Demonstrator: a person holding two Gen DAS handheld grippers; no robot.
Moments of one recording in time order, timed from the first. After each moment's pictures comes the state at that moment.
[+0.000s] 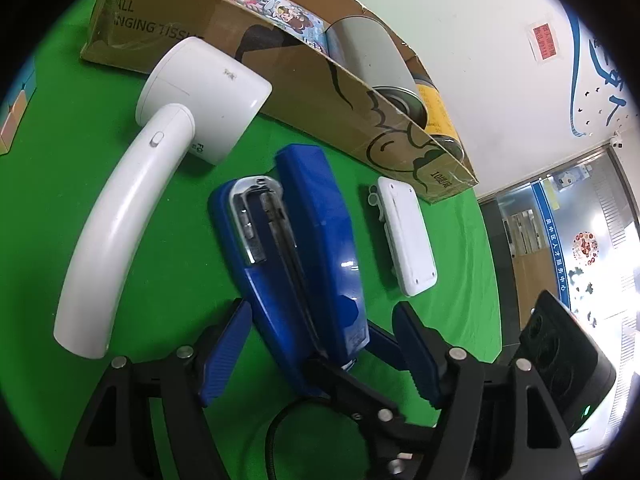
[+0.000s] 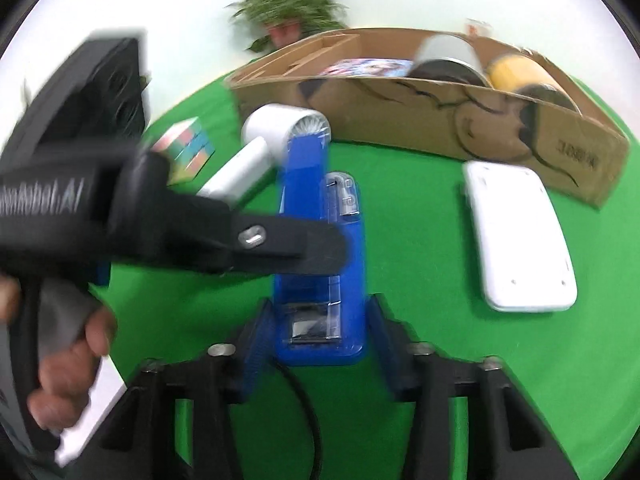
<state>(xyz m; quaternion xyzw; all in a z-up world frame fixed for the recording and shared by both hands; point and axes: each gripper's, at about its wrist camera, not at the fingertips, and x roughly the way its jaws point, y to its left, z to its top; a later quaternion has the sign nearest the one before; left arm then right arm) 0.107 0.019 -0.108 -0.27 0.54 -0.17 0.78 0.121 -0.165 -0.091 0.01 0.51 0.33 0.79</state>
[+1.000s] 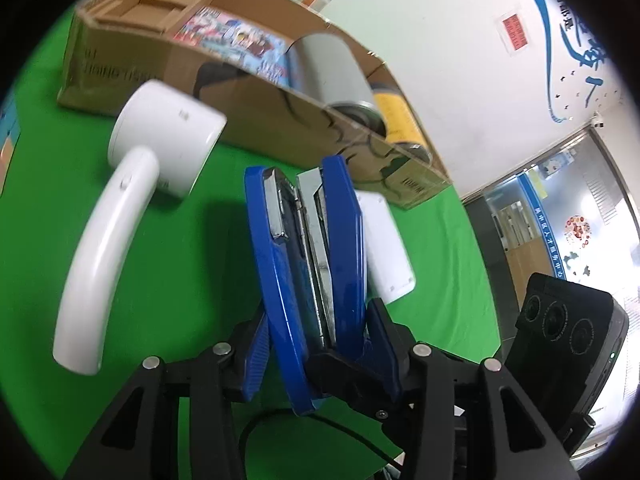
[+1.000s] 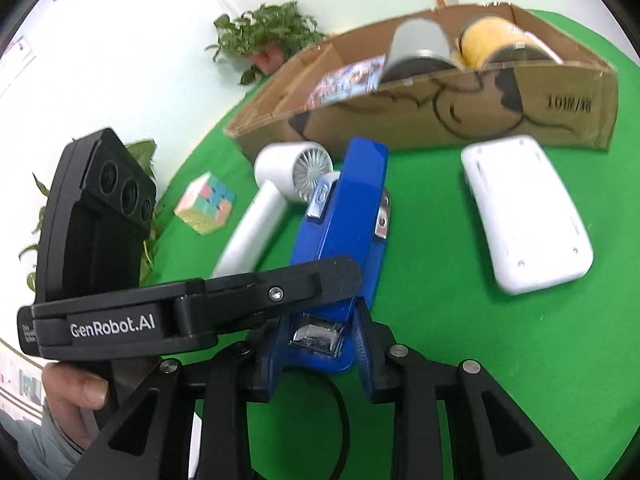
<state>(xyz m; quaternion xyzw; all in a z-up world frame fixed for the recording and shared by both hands) 0.112 0.014 -0.092 -0.25 0.50 -0.21 0.80 0.131 -0.181 -0.073 0.12 0.51 0.34 0.78</state>
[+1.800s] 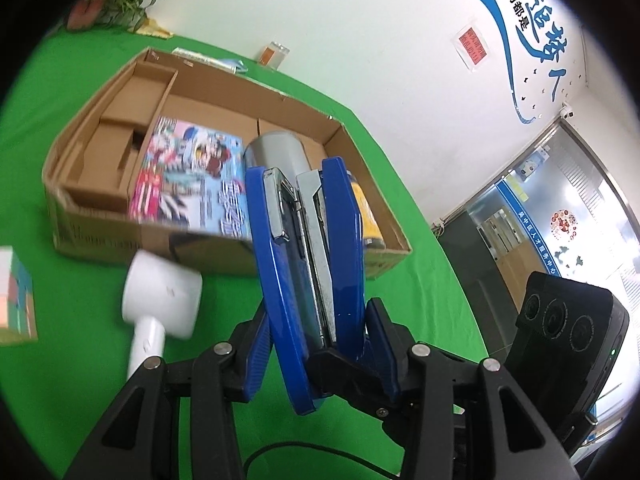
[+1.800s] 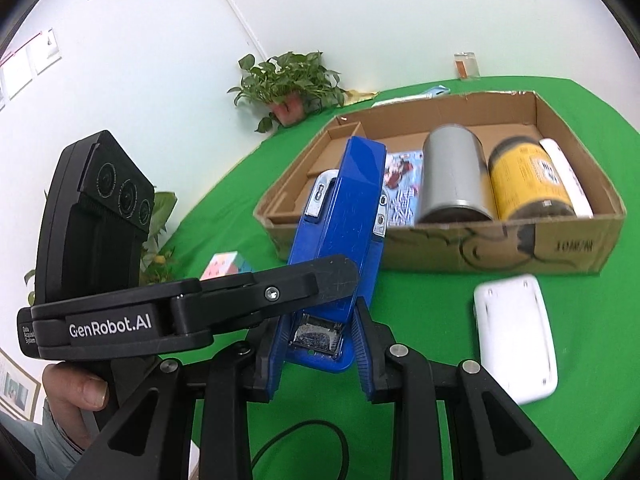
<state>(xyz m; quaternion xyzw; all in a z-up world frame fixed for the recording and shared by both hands) 0.157 0.032 -0.017 -0.21 0.43 -0.23 0.85 0.165 -0.163 0.001 0.11 0.44 0.35 0.82</state>
